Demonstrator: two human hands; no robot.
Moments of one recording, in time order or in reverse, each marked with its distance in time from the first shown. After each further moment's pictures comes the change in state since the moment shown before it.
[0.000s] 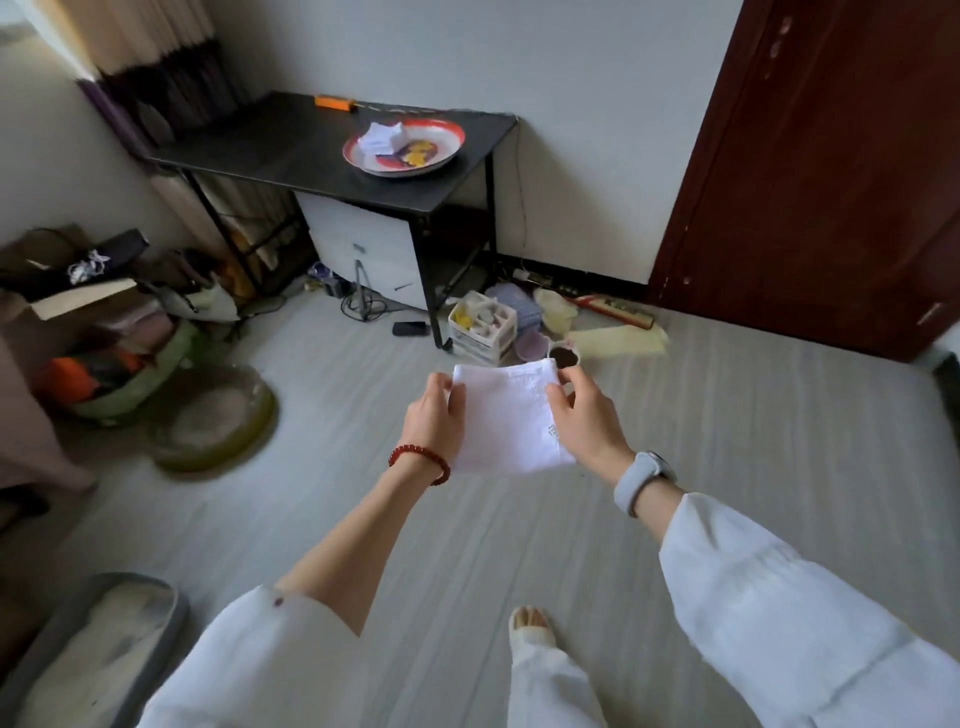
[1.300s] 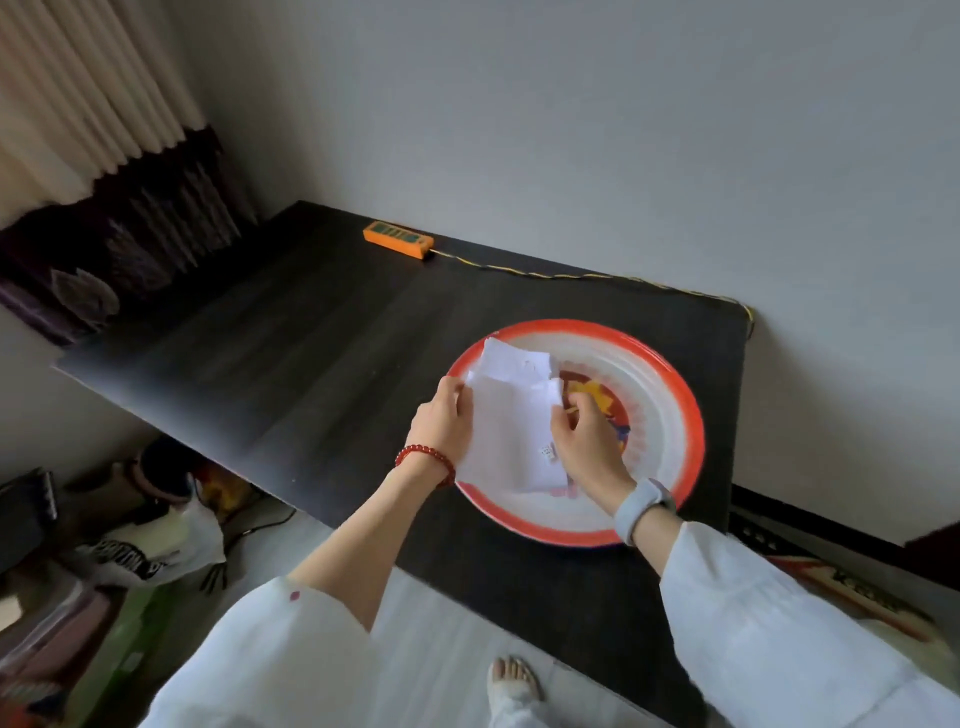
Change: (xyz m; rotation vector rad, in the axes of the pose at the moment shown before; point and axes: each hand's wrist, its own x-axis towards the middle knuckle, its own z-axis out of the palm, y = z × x) left_hand 1.078 -0.037 -0.199 0.032 -0.015 -0.020; right_hand 0.982 -0.264 0.395 0.095 -0.002 0.042
